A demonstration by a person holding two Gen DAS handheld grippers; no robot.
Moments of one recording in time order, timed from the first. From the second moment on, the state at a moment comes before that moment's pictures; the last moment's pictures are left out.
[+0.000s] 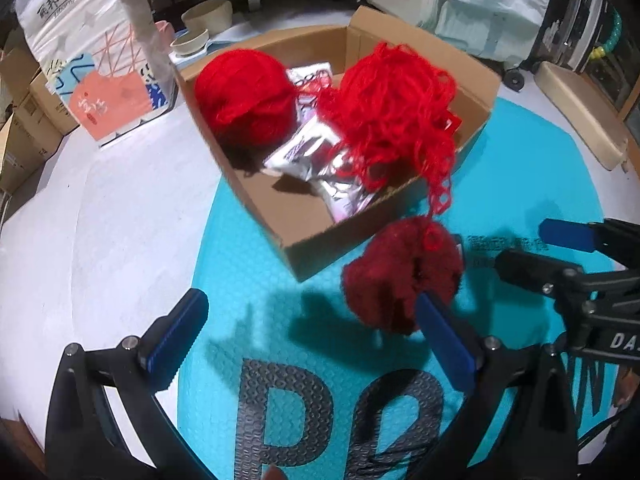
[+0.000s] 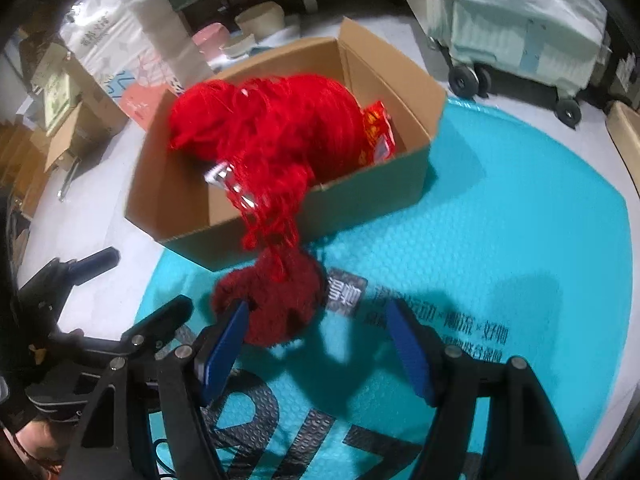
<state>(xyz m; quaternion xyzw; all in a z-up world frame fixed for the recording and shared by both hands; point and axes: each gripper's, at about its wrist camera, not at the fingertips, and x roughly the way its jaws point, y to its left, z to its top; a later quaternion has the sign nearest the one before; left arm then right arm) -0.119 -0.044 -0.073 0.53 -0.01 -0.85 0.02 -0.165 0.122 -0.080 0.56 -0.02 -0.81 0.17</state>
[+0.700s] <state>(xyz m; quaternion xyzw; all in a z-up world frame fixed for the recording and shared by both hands) -0.115 -0.033 -0.122 0.55 0.07 -0.83 0.01 -0.170 0.120 -0.117 0.59 -0.01 -0.78 0.18</state>
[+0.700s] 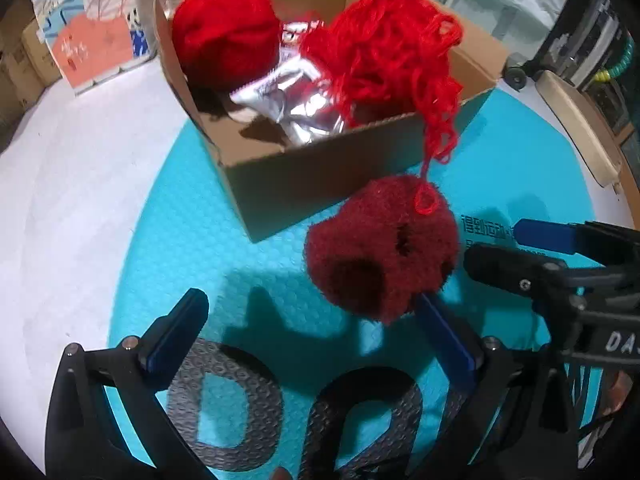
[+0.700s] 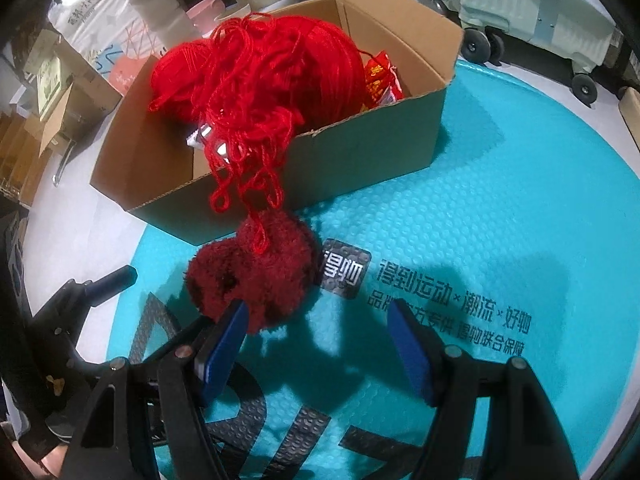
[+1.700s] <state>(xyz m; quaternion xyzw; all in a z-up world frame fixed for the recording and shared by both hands) -0.149 -0.030 -0.151 0.55 0.11 -0.83 -0.04 -0.217 0.100 -0.161 0.62 -0.02 -0.75 0.21</state>
